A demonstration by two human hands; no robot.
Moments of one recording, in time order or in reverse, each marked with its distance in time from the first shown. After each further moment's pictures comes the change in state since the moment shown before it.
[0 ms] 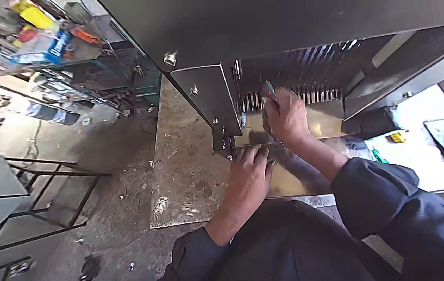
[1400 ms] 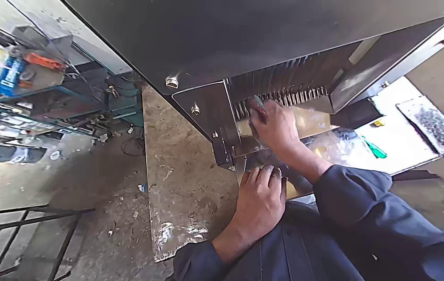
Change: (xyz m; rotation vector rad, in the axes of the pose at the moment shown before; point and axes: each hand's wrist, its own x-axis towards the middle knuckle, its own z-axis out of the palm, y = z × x) left_hand -0.020 -0.008 -0.002 -0.045 0.124 0.317; right_hand -0.013 -0.027 0.015 -0.108 0.088 0.115
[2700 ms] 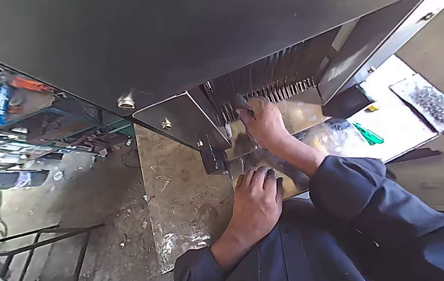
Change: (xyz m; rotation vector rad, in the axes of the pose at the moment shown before) left_hand 0.002 -0.001 0.002 -0.019 -0.033 0.048; right_hand 0.015 0.005 -0.008 0.154 -0.146 0.066
